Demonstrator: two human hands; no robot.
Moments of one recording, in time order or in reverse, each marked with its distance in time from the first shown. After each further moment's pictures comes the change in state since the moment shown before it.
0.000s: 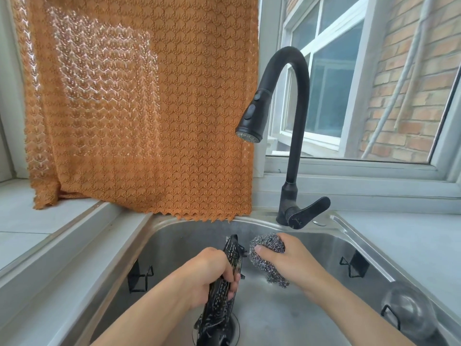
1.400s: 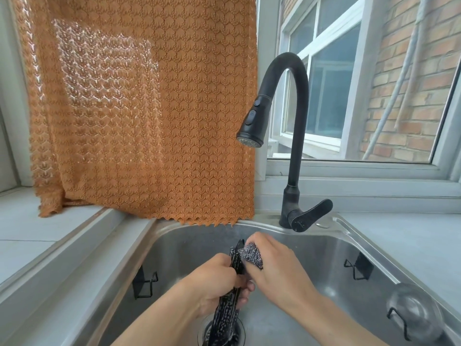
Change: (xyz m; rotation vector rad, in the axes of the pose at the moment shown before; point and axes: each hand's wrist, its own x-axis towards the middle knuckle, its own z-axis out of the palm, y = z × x) left_hand -0.007 -0.005 0.006 0.108 -0.168 0.152; right_hand -0.011 -0.011 0.031 -0.577 0.103 -0.519
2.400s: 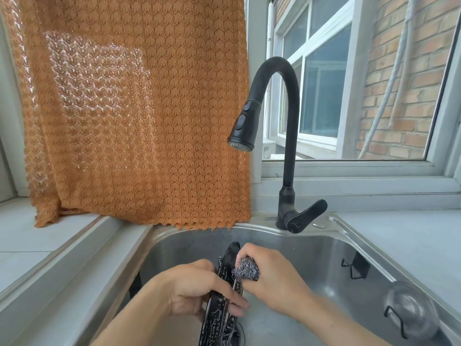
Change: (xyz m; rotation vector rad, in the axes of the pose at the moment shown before) left_hand -0.013 0.016 -0.029 0.222 -0.182 -0.205; right_hand -0.002 0.004 -0.003 0.154 -0.158 0.053
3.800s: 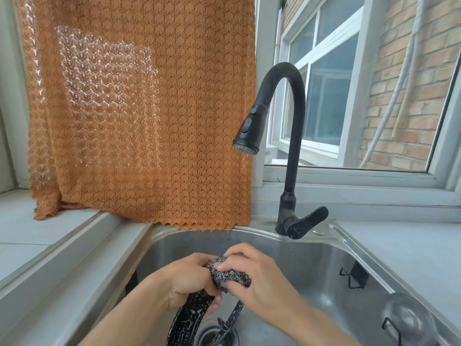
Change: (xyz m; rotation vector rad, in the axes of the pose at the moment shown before) left_hand 0.013 -0.008 -0.016 -0.160 0.091 0.135; right_hand 0.001 -0.004 0.012 0.123 0.080 -0.295
